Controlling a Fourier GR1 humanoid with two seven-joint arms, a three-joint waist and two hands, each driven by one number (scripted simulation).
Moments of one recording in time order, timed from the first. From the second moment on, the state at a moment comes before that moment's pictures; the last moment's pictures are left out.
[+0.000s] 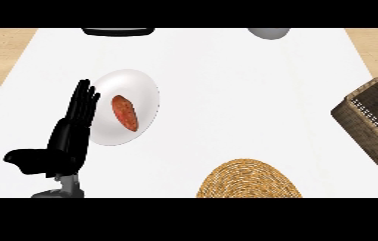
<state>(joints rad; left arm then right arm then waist) -0.01 0.07 -0.02 -1.70 0.03 0.11 0.03 -0.07 -1.07 -0.25 -0.93 0.16 0.30 -0.84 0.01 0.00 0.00</state>
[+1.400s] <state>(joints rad) -0.01 0.06 -0.01 -1.68 0.03 0.10 0.01 -0.35 -1.26 -0.49 -0.46 -0.10 0.50 -0.73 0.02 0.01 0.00</state>
